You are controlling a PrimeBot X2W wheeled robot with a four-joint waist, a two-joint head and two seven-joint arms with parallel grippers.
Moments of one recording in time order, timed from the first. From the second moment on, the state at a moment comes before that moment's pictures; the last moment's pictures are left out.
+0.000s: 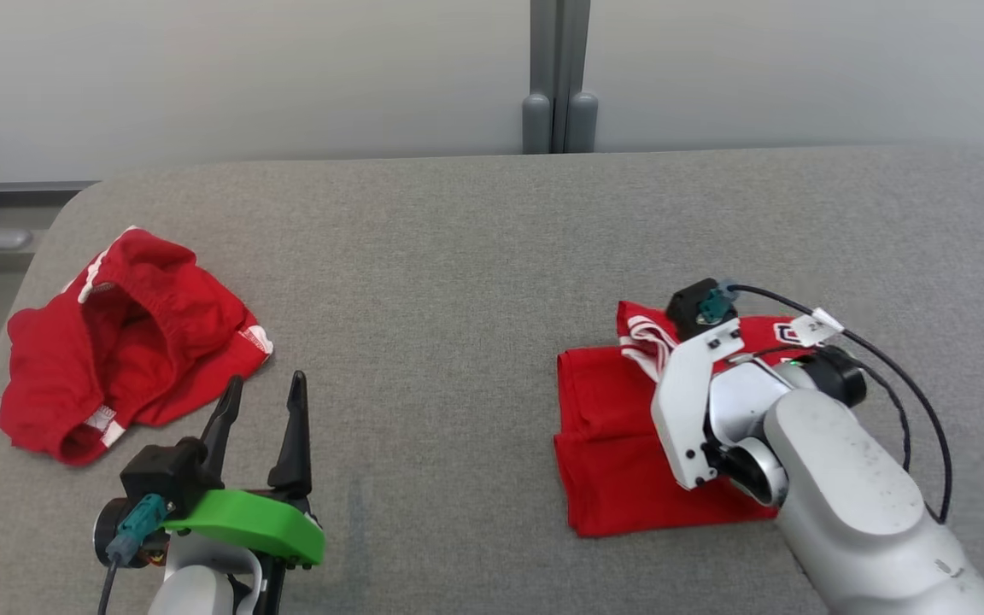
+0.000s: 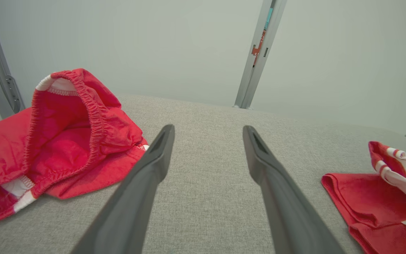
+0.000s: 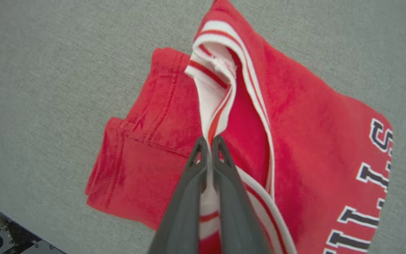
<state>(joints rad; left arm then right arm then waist) -0.17 0.08 -0.12 0.38 -0.33 -0.13 -0.26 -0.50 -0.17 0.41 0.47 0.27 0.13 0.70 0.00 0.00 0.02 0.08</state>
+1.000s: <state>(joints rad) -0.20 0.08 -0.16 0.42 -0.36 -0.13 -0.26 -0.55 -0.10 0.42 0.49 0.61 0.13 0.17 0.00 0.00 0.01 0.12</state>
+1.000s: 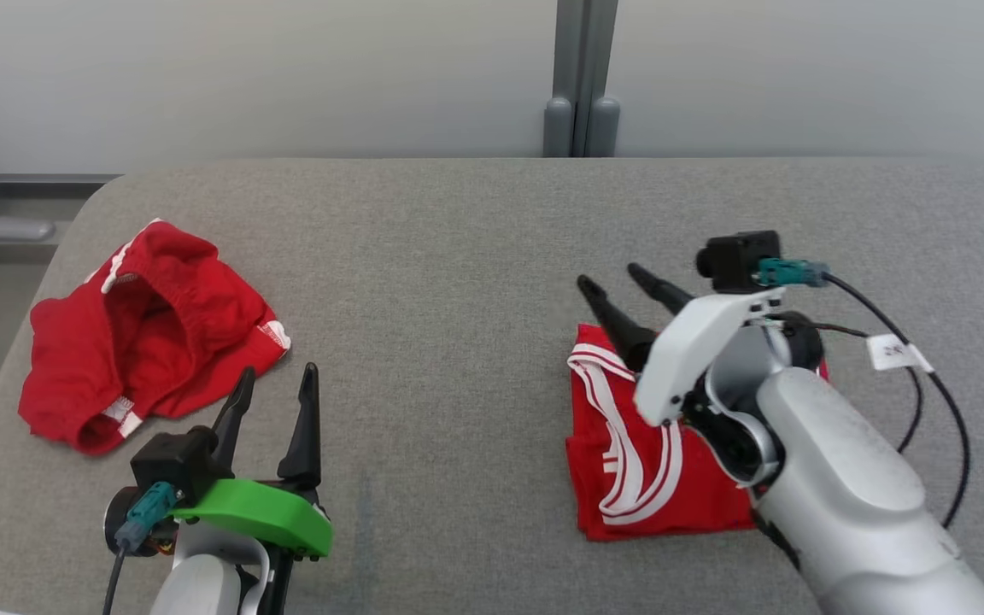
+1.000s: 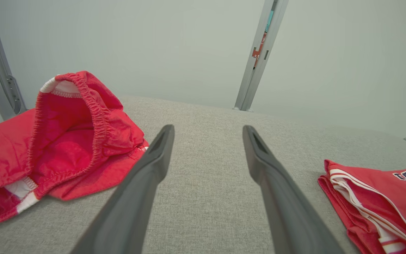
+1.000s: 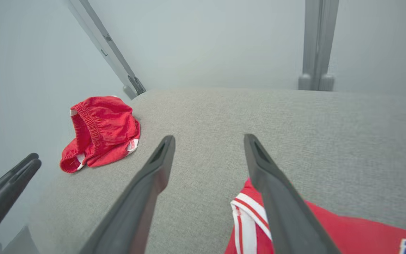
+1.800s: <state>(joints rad) -0.12 0.10 -0.07 0.38 -0.34 -0.13 -0.26 -0.15 -0.21 0.04 0.23 0.15 0.13 -0.11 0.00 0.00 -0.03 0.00</state>
